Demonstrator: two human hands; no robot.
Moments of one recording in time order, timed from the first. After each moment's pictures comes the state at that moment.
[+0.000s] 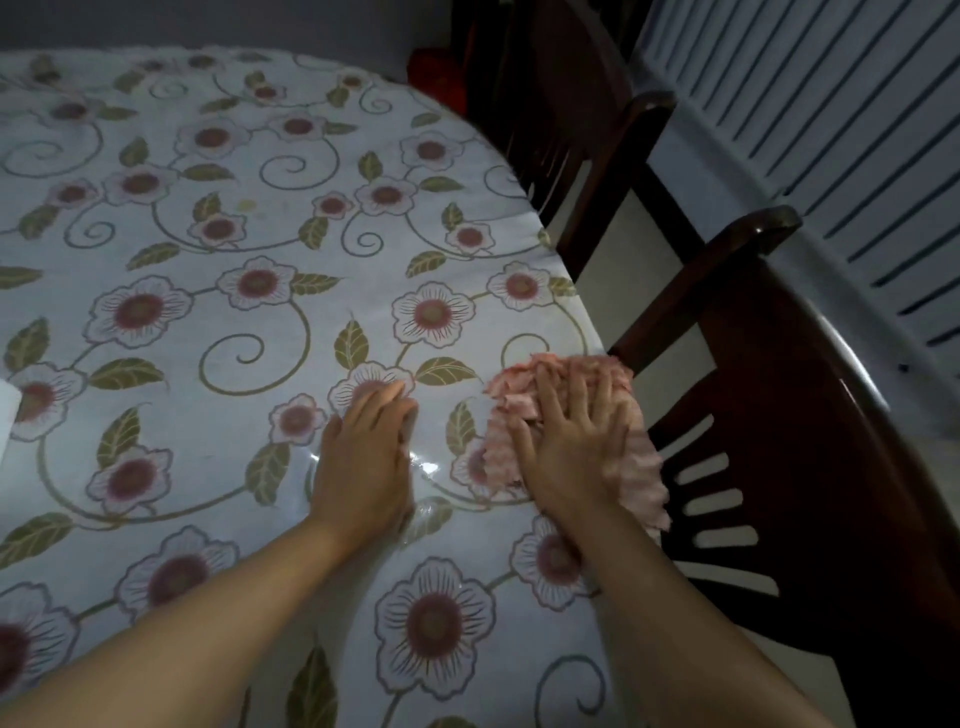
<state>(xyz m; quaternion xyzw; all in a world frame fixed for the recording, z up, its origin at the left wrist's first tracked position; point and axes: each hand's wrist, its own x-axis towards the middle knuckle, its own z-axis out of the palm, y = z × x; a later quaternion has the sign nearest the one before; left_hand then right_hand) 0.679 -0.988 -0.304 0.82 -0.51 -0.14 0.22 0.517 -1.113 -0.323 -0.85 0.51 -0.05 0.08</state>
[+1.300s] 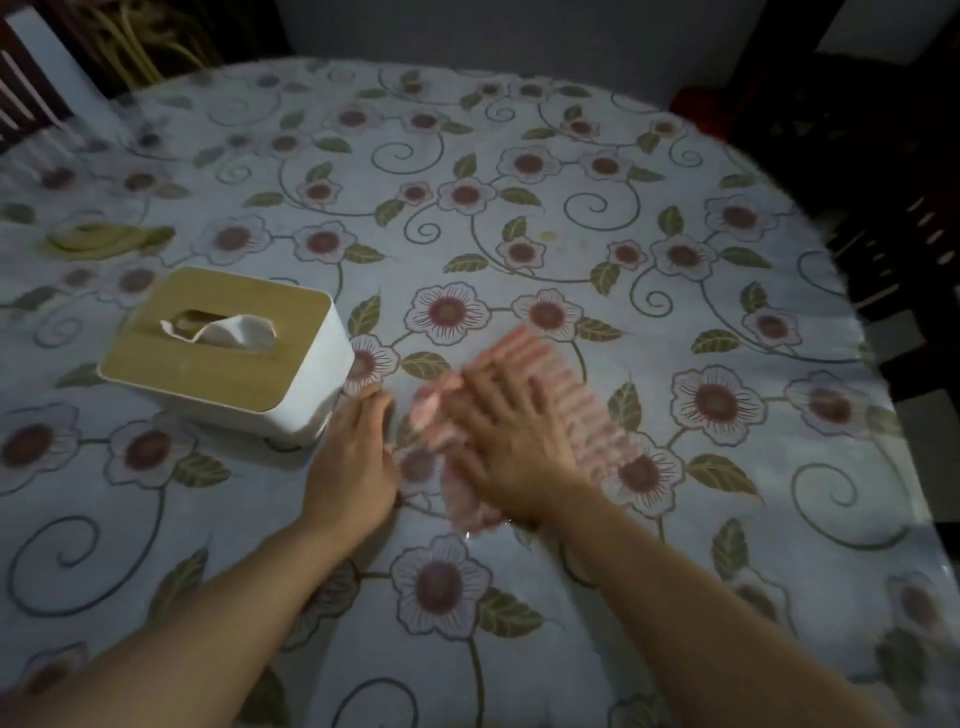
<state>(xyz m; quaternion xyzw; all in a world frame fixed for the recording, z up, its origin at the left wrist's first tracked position) 0.833 -0.846 -0.295 0.93 -0.26 -0.09 0.24 0.756 -1.013 -0.312 -0.99 0.04 0.04 0.09</state>
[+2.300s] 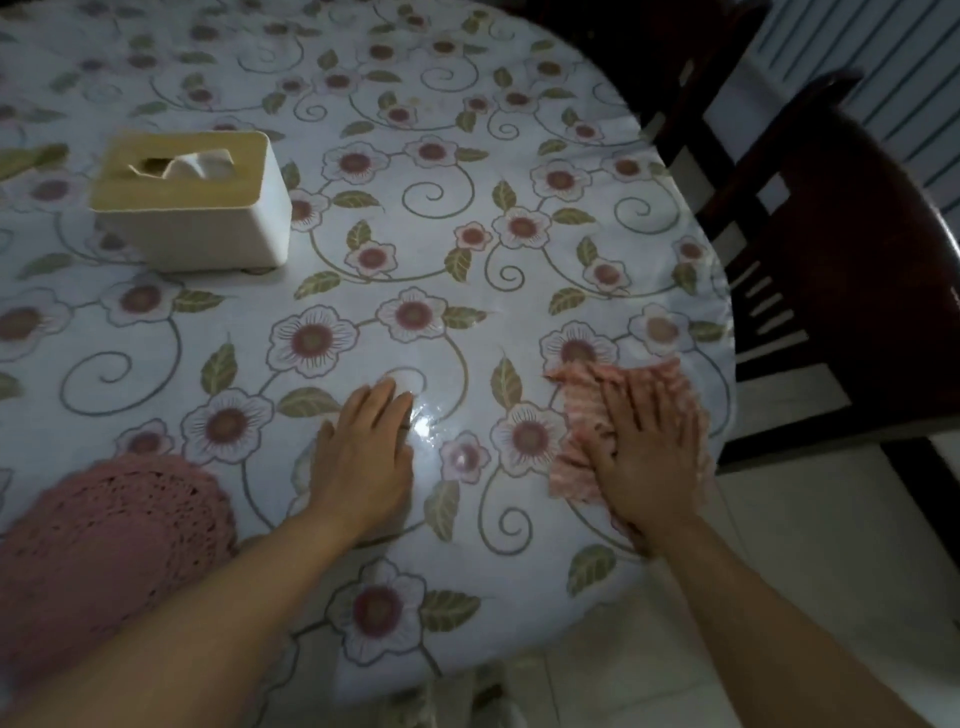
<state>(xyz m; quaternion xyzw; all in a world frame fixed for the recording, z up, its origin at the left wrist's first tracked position) 0.654 -0.688 -0.292 0.86 -0.46 -0.18 0.12 0.425 -0.858 -0.316 -0.86 0.51 -0.01 0.06</state>
